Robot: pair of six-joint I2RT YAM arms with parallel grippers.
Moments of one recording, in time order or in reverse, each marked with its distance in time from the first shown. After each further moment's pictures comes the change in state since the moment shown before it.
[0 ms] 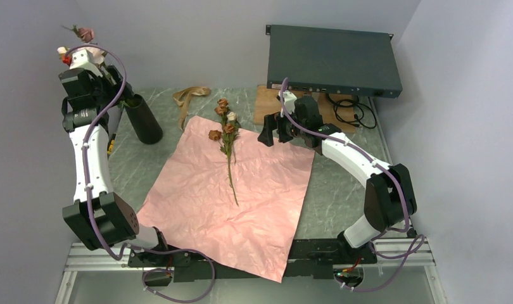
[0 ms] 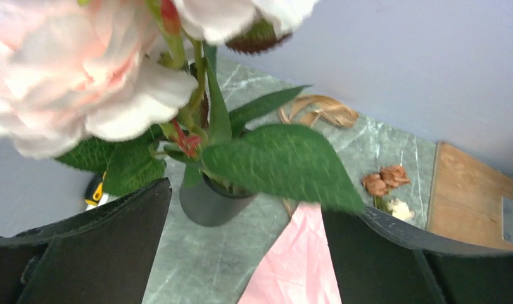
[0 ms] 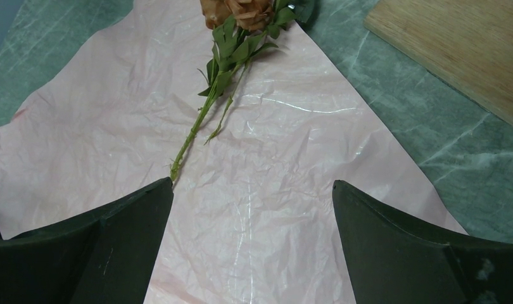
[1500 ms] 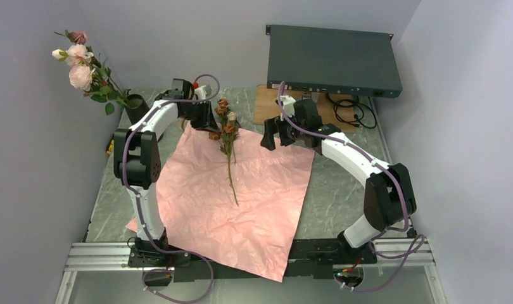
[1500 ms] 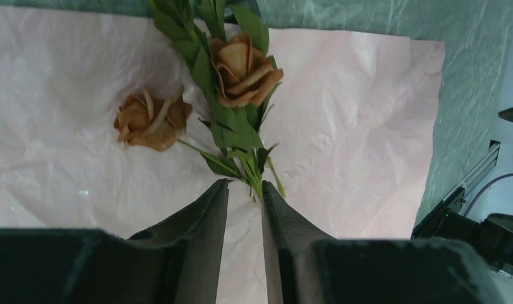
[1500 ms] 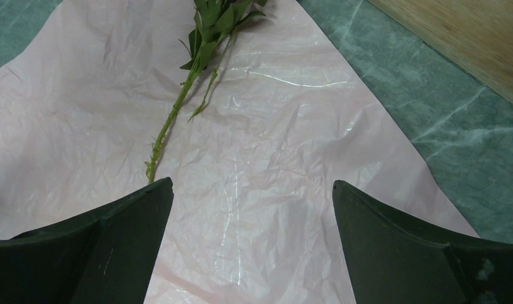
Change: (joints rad) left arm -0.494 0.579 0.164 -0.303 0.437 0.081; right arm 0.000 0.005 0.000 -0.076 0.017 -0.054
